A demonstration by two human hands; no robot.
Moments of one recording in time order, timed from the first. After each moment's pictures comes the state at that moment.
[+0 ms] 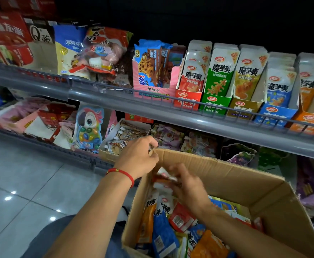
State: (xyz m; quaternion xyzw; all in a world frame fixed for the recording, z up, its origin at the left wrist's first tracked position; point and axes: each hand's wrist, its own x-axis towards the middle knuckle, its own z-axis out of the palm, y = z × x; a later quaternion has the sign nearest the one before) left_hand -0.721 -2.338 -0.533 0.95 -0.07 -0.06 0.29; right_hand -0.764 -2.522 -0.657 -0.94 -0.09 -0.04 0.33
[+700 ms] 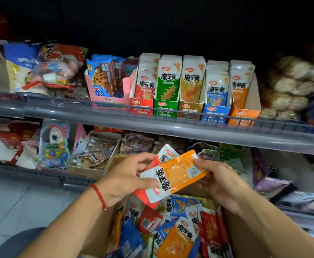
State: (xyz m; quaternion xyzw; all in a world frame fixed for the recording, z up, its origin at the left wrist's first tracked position) left_hand -0.760 -2.400 -0.541 0.73 -0.13 -0.29 0.61; right_hand -0.830 -2.638 -0.536 -0.60 0.21 0.07 0.77
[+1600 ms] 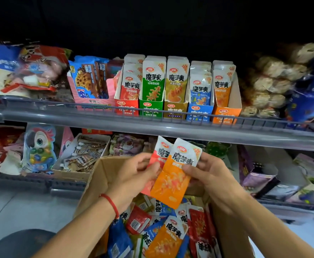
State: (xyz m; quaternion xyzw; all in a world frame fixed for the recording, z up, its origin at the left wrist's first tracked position) left_hand -0.780 -2.449 -0.549 0.74 -0.08 -0.19 0.65; right_hand -0.849 -2.651 -0.536 -0.67 0.11 0.00 0.73
